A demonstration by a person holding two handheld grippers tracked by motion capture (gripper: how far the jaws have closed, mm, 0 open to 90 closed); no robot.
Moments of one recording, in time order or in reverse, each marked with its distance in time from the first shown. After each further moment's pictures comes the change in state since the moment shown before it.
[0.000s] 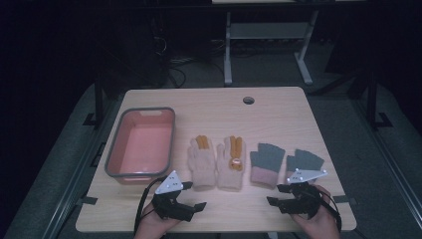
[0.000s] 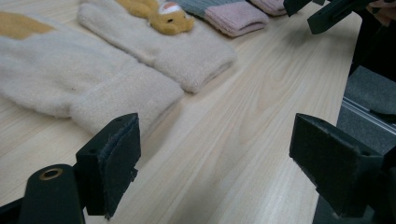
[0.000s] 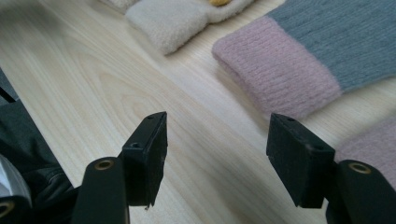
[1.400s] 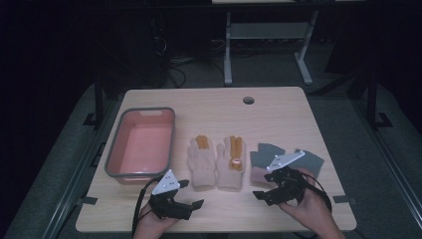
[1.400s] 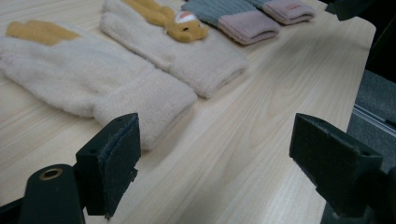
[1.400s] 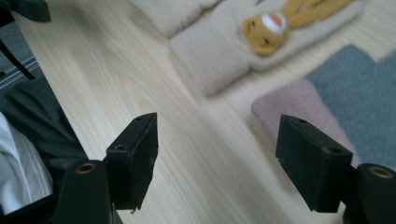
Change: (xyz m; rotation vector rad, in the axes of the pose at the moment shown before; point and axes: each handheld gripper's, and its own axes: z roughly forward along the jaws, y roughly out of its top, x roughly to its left) left arm 0.000 0.001 -0.007 -0.029 0.045 -0.018; right arm 0.028 0.067 0.000 0.119 0.043 -0.150
